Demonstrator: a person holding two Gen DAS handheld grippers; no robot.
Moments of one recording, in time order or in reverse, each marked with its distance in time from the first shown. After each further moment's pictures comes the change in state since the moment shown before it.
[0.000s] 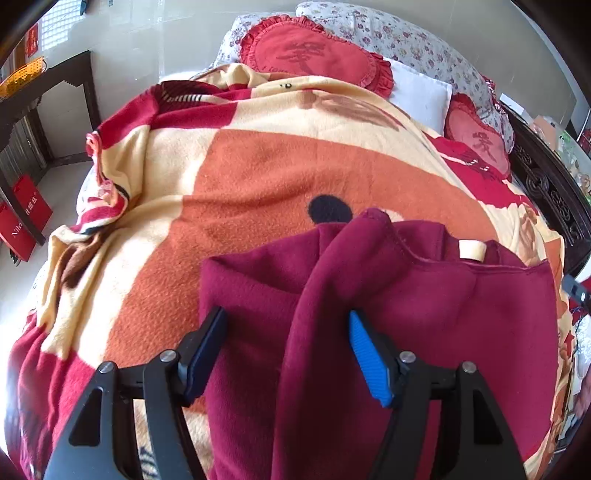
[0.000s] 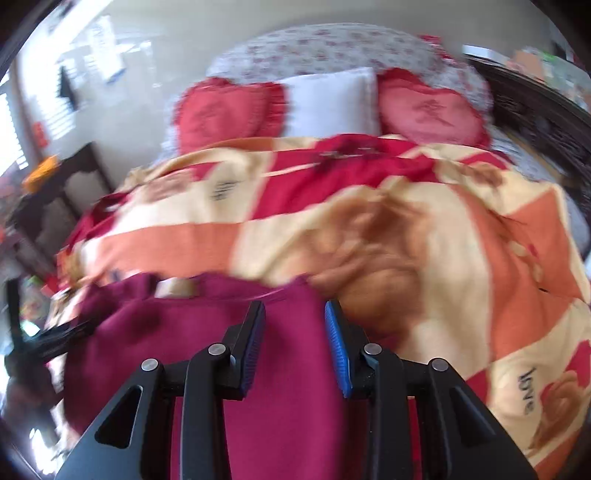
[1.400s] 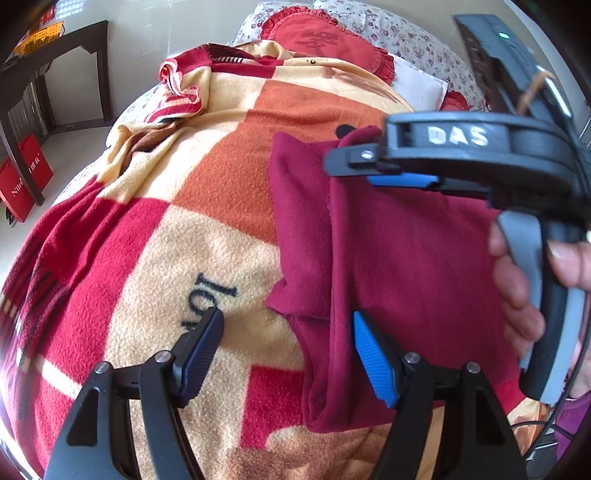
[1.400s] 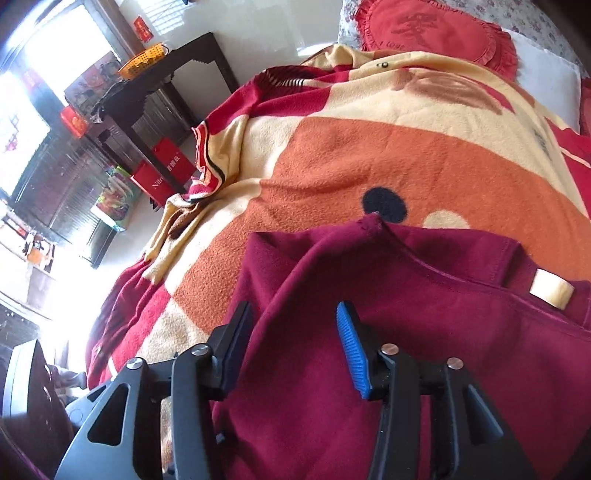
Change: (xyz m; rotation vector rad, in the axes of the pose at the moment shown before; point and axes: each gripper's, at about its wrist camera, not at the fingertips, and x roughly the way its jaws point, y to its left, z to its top) left arm -0.053 0.047 -0.097 -0.067 0.054 -0.073; right arm 0.117 0.262 -0.021 -0.266 0.332 0.338
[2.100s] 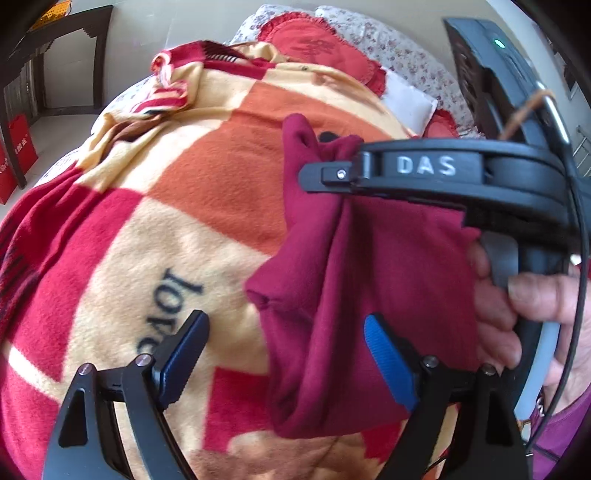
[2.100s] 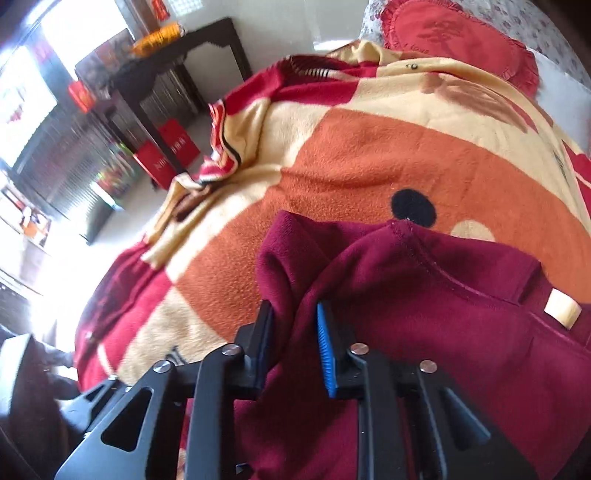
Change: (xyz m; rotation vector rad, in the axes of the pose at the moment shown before) left arm -0.002 -0.007 -0.002 -0.062 -0.037 -0.120; right arm 0.001 0.012 -0.007 -0.082 0.009 -0.007
